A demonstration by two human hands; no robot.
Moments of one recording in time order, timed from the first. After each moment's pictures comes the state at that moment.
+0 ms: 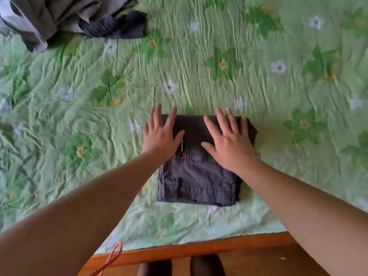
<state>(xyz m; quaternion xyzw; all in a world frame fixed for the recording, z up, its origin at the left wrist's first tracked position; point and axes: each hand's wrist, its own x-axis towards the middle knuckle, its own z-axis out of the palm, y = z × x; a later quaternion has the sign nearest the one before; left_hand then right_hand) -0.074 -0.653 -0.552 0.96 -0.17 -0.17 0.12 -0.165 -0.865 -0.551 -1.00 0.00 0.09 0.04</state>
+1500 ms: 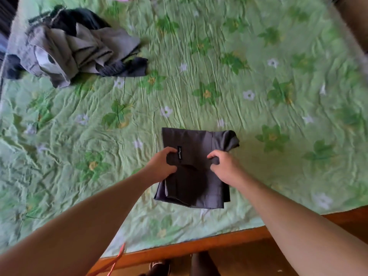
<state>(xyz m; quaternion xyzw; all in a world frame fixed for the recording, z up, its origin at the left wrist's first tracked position) -0.113 -0.640 -0.460 0.85 -0.07 -0.38 0.35 -0.206 -0.862 -0.467 -0.87 0.24 0.19 0.39</state>
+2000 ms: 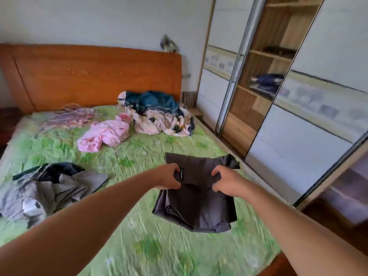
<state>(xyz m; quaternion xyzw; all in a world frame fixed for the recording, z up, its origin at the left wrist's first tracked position) -0.060 -0.767 -0.046 0.84 -0.44 -0.27 0.17 -0.234 -0.937 -0.027 -0.88 0.35 0.07 0.30</state>
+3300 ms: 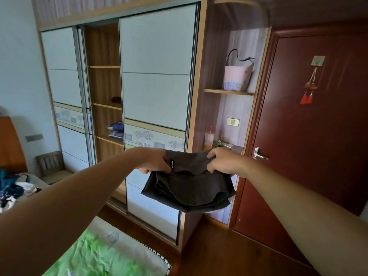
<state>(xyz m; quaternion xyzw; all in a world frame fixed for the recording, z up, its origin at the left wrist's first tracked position) -0.510 -1.353 0.214 0.73 -0.63 -0.25 0.09 -0.761 -1.392 0.226 -0.79 0.54 -0.13 0.25</state>
